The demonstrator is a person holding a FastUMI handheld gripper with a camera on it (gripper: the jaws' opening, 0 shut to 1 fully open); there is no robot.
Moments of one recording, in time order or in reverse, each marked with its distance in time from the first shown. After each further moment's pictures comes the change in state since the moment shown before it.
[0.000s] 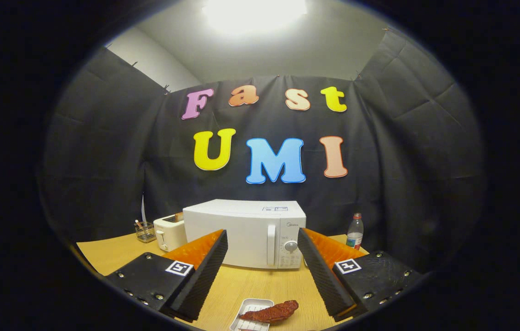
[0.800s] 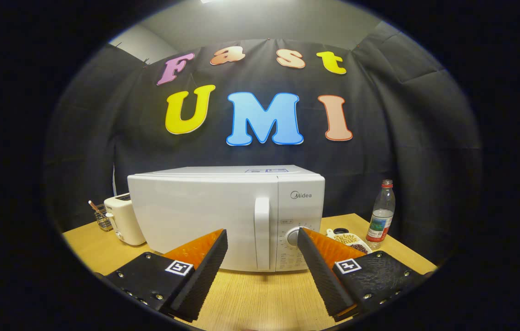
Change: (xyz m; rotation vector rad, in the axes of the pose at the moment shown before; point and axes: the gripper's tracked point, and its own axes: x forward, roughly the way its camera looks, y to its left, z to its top) arm 0.179 -0.018 -0.120 0.045 0.167 -0.091
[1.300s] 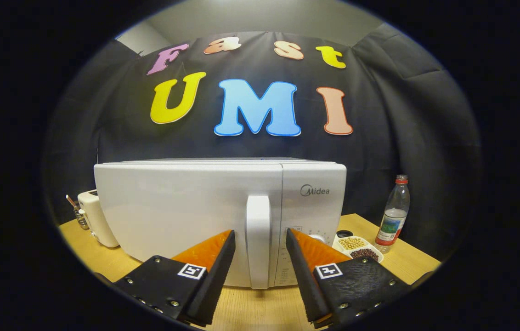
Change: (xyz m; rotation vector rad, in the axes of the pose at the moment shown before) arm 0.066 0.008 -0.017 -0.035 0.005 -0.041
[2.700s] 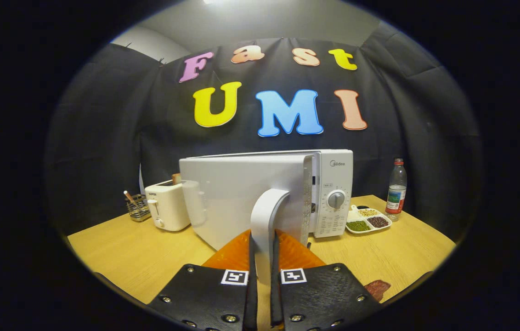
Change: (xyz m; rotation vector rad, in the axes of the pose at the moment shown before) arm -0.189 0.095 -0.025 0.031 -0.004 0.200
